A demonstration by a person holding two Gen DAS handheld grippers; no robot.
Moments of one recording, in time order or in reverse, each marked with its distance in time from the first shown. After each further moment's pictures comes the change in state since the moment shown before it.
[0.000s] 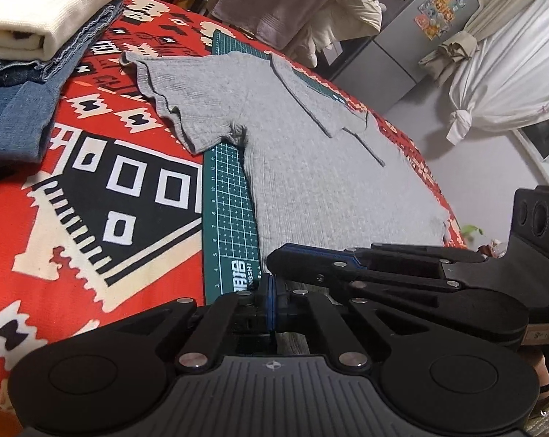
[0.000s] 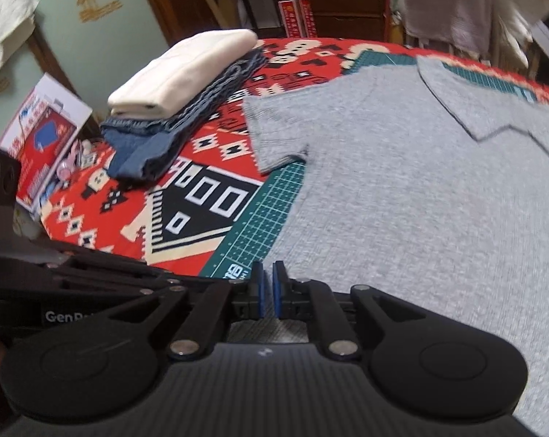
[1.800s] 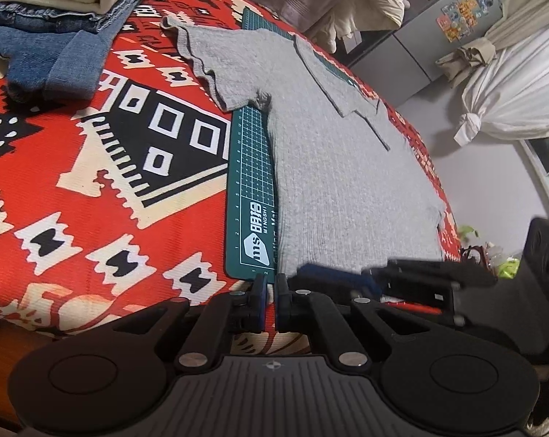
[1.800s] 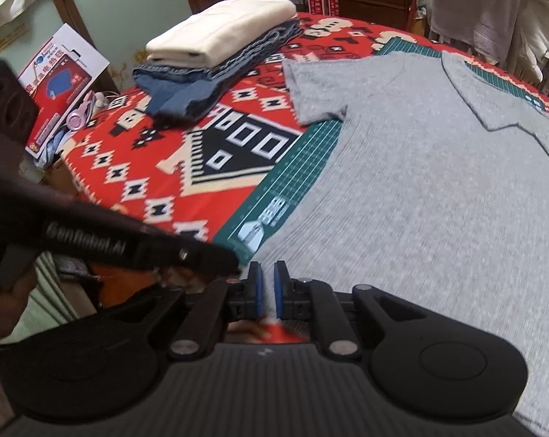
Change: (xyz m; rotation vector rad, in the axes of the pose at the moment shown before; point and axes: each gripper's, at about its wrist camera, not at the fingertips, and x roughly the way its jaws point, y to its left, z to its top) left arm -0.026 0.009 -0.020 -0.110 0.067 -0.005; right arm -0.026 0.032 -0.029 -0.111 0.103 0.002
